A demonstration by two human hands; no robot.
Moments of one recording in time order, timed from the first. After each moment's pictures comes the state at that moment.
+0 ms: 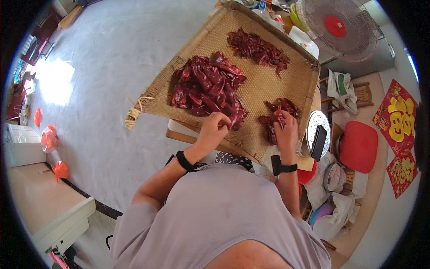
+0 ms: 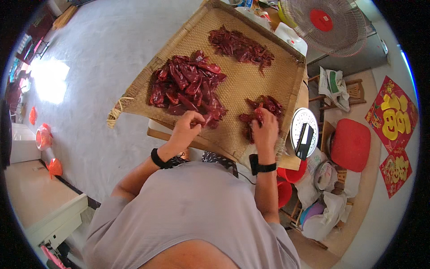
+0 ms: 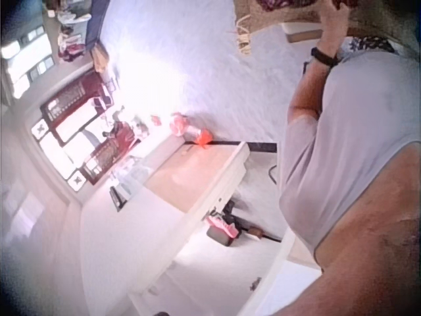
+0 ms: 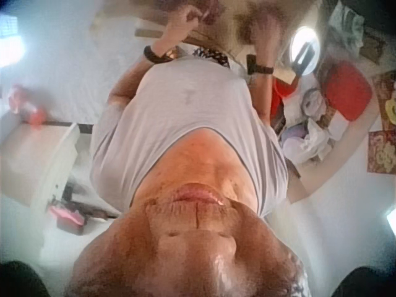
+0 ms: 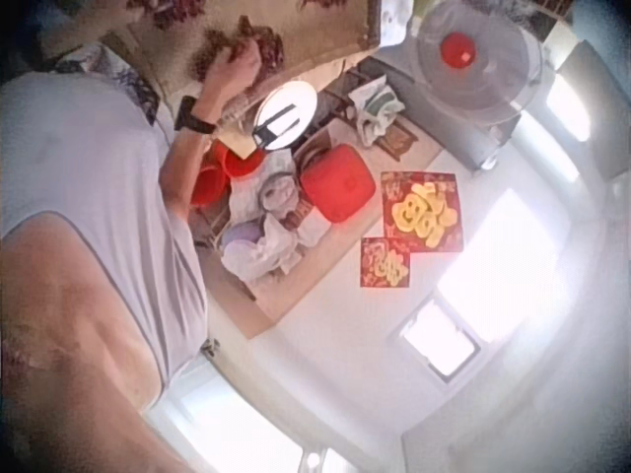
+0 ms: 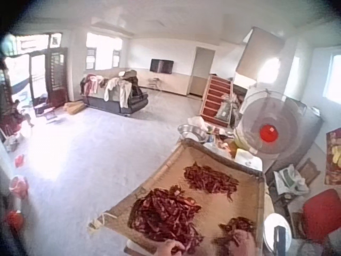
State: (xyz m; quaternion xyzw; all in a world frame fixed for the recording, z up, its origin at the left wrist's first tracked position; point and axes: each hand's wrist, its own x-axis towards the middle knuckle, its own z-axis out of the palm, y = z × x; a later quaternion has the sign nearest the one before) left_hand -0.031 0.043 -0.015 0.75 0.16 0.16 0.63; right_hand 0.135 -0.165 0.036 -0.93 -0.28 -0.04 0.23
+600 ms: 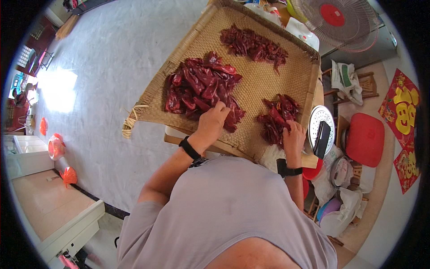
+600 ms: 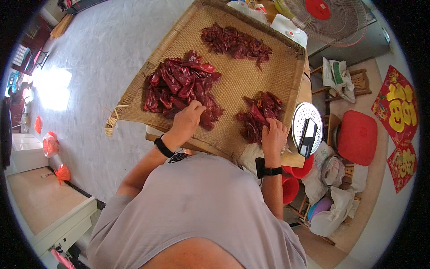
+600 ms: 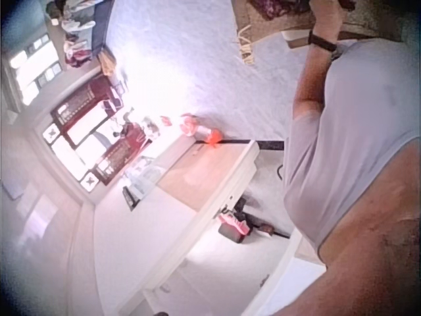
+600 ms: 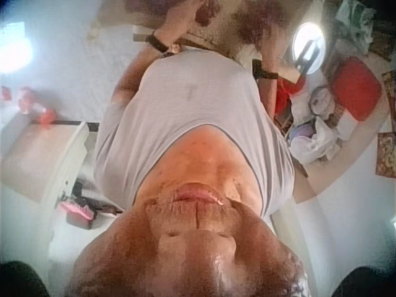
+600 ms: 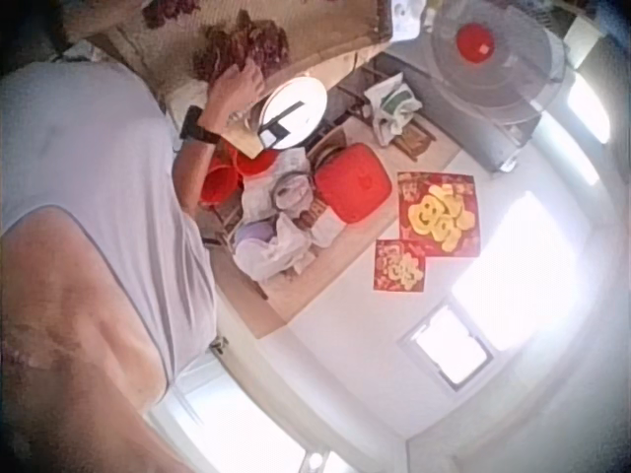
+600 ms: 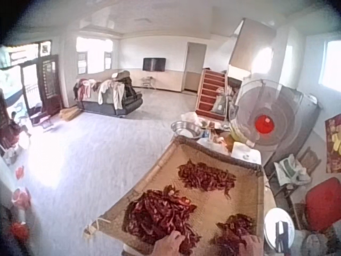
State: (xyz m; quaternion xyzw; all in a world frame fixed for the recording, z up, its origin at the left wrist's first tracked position) left_hand 0.011 0.055 -0.013 0.94 0.06 0.14 0.31; right_hand 0.152 -0.219 0.012 -0.95 -0.26 -0.09 0.14
